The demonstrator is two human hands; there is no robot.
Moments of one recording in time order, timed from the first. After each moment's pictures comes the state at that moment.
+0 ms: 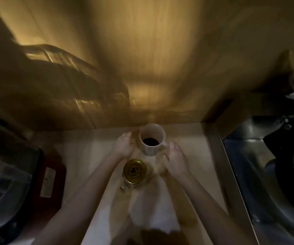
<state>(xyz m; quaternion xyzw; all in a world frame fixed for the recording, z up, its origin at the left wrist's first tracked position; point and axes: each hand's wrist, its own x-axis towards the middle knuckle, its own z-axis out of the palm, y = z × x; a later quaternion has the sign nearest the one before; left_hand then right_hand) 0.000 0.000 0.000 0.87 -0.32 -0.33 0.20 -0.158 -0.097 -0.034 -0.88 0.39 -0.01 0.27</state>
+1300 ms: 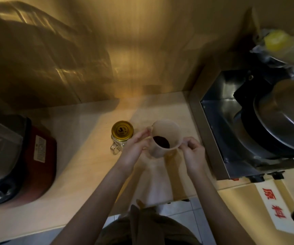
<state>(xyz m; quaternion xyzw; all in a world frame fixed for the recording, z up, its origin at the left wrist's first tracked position) -0.150 0.068 0.031 0.66 -0.15 -0.49 0.55 -0.289 -0.032 -0.015 -0.58 0.49 -0.35 0.55</state>
